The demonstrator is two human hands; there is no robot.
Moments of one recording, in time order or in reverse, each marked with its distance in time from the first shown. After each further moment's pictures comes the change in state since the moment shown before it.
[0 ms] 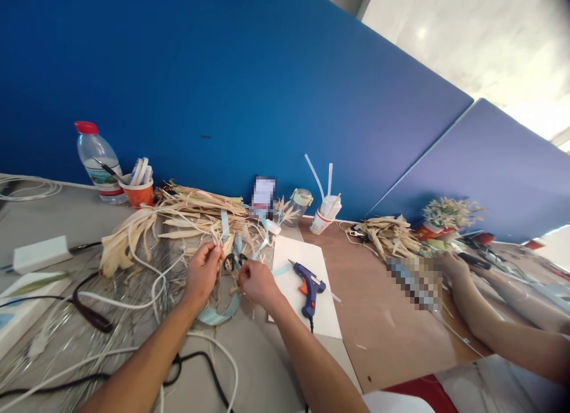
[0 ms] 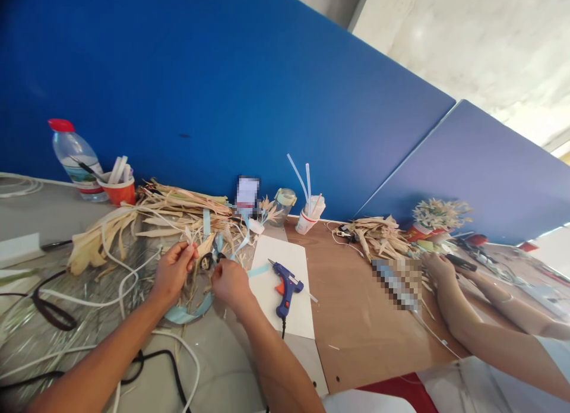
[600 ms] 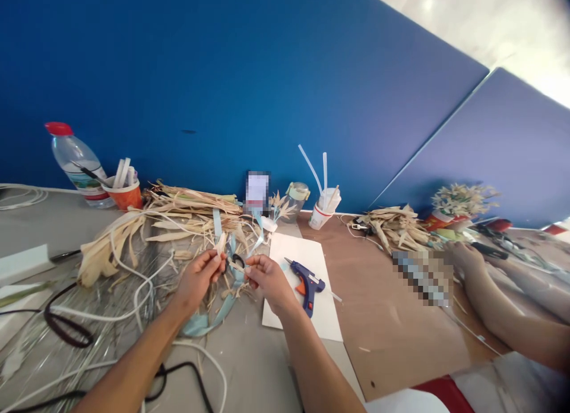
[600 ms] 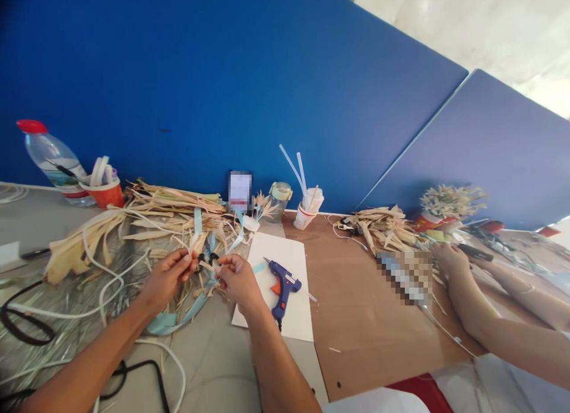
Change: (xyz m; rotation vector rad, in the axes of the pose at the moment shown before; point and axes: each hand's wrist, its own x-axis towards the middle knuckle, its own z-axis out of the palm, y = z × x) left_hand -0.008 0.007 0.005 -0.066 -0.271 -0.108; right_hand -0.011 0.026 -0.019 1.236 -0.045 0.126
